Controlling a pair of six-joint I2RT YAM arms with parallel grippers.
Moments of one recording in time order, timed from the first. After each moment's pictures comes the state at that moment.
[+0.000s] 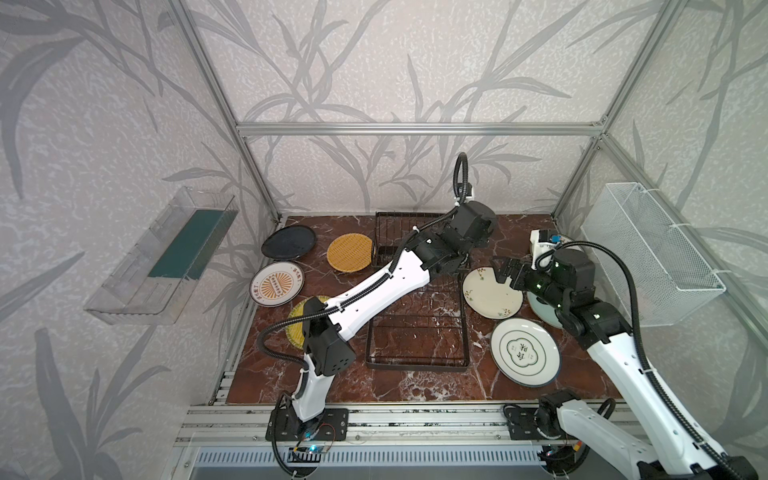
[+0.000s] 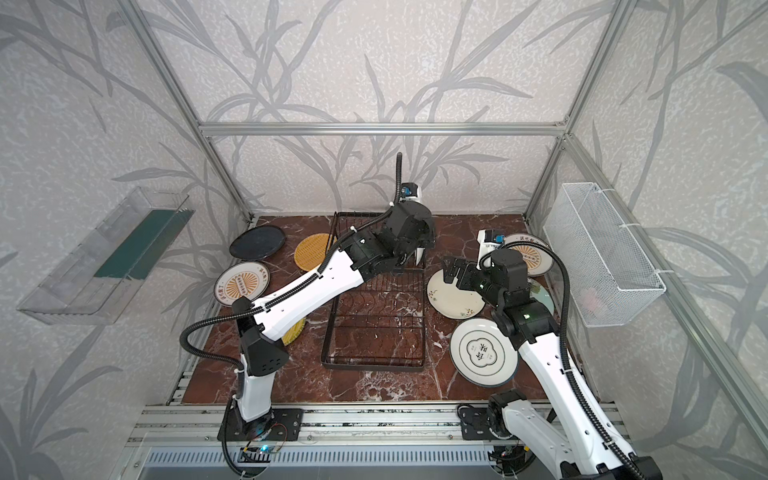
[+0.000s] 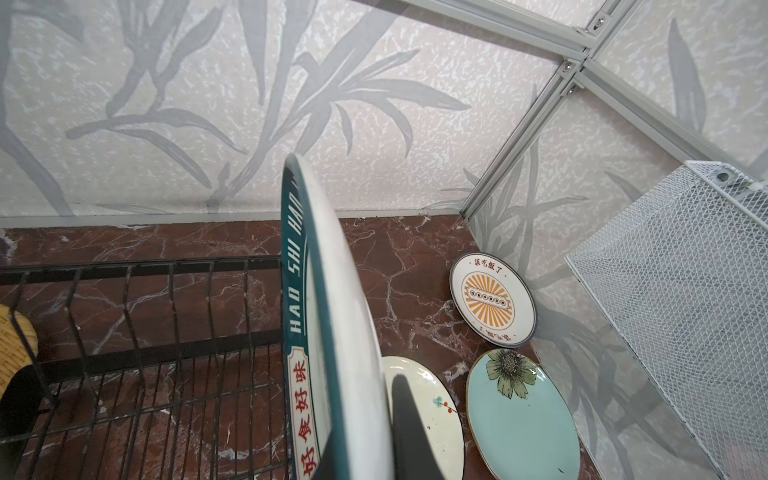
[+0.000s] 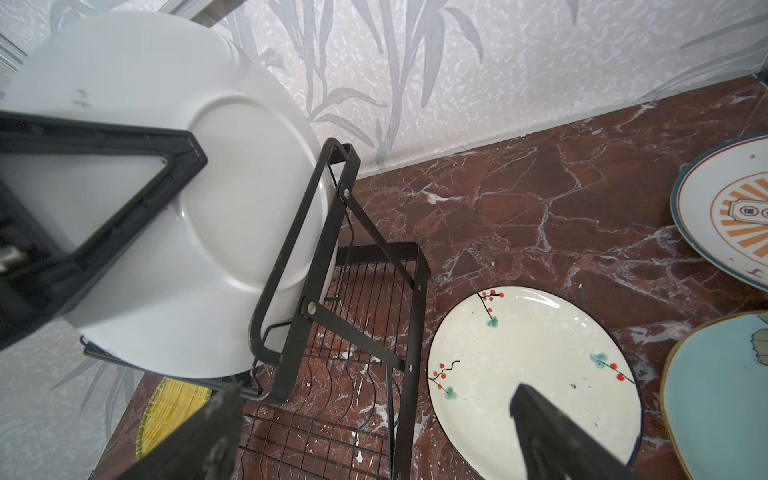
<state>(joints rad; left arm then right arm) -0.94 2.00 2.16 -0.60 -0.48 -0.58 0.25 0.93 0.93 -0.42 -0.14 0.44</state>
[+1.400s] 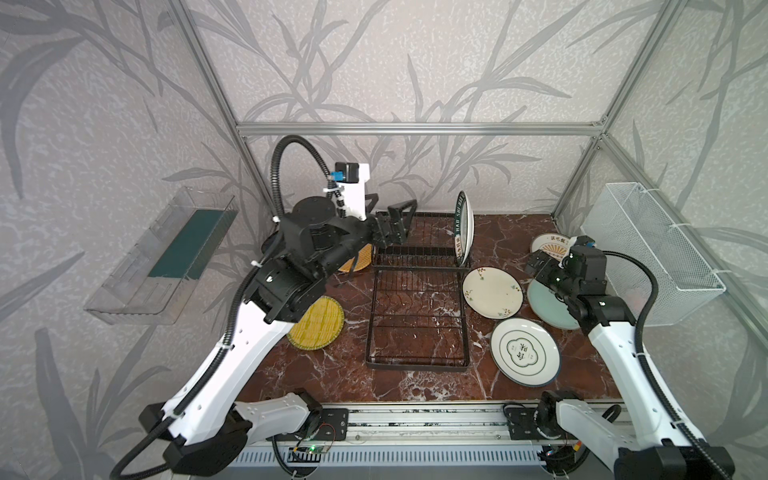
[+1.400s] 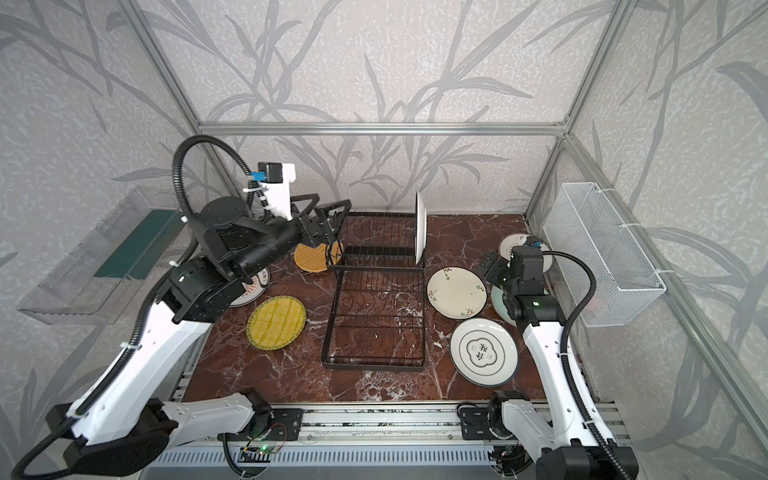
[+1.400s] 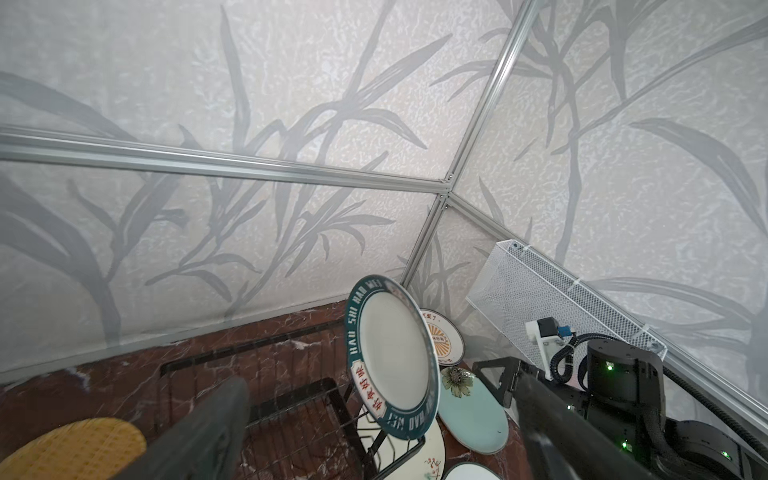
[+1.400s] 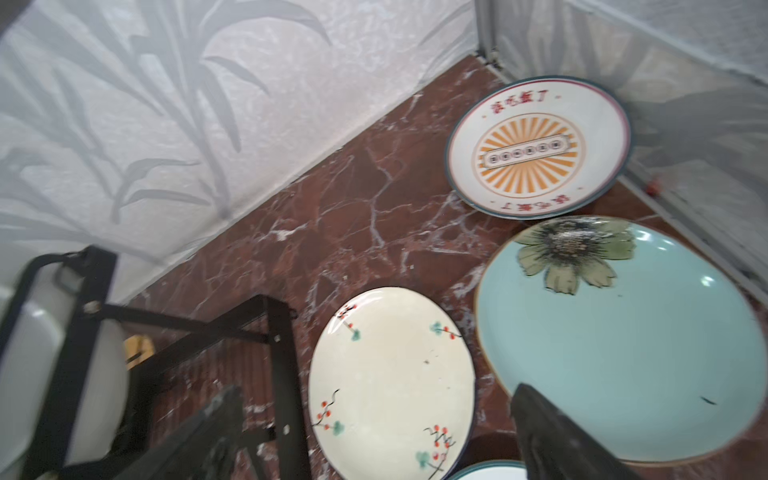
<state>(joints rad) -0.58 1.13 1.55 -0.47 0.04 -0.36 -0.03 1.02 0.90 -0.48 0.06 0.55</state>
